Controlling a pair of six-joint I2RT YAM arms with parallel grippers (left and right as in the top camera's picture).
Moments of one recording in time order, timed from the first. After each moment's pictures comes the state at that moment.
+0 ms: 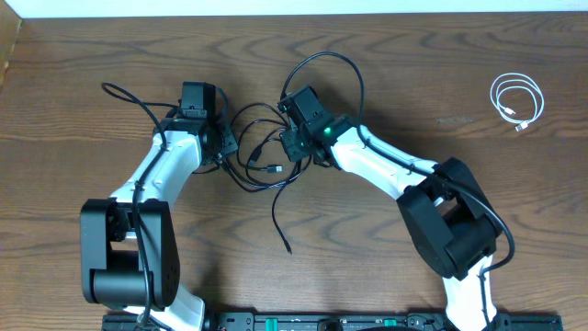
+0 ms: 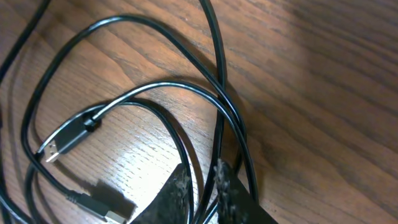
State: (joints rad) left arm -0.06 1.75 1.09 -0.55 0.00 -0.44; right arm 0.68 2.11 1.46 -0.37 -0.02 0.25
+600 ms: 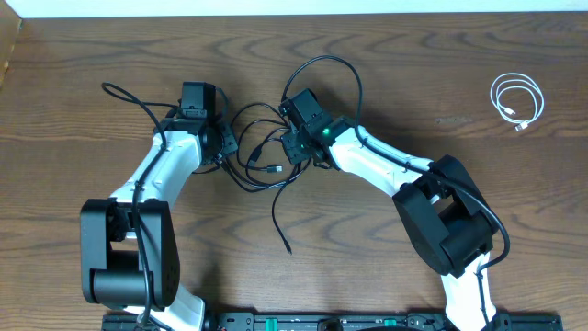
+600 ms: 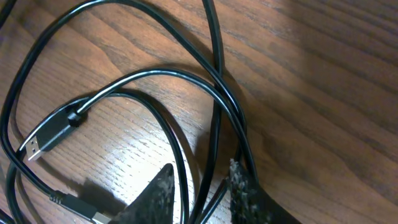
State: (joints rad) left arm -0.06 1.75 1.09 -0.55 0.00 -0.44; right arm 0.68 2.12 1.46 -0.38 -0.02 0.26
